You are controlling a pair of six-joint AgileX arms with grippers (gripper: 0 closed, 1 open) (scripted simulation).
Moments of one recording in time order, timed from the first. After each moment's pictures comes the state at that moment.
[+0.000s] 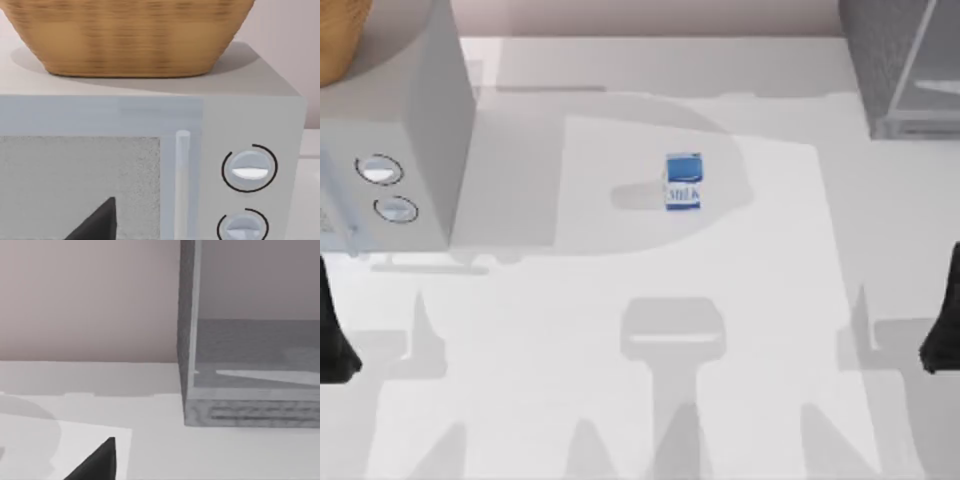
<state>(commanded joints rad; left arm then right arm) 0.00 0.00 0.00 0.00 0.00 0.00 0.65 0.55 0.01 0.51 0.66 0.01</state>
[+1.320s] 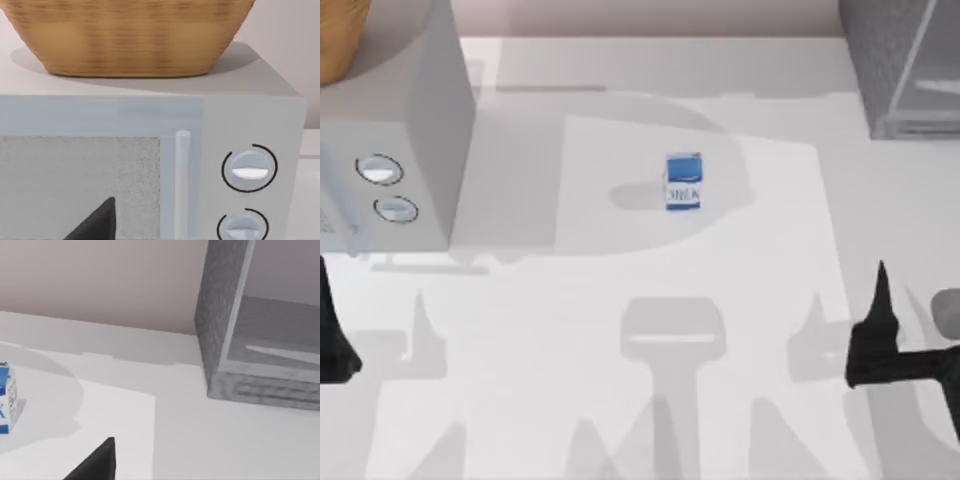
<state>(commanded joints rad) 0.00 0.00 0.00 0.00 0.00 0.00 0.90 0.99 0.08 0.76 0.91 0.00</state>
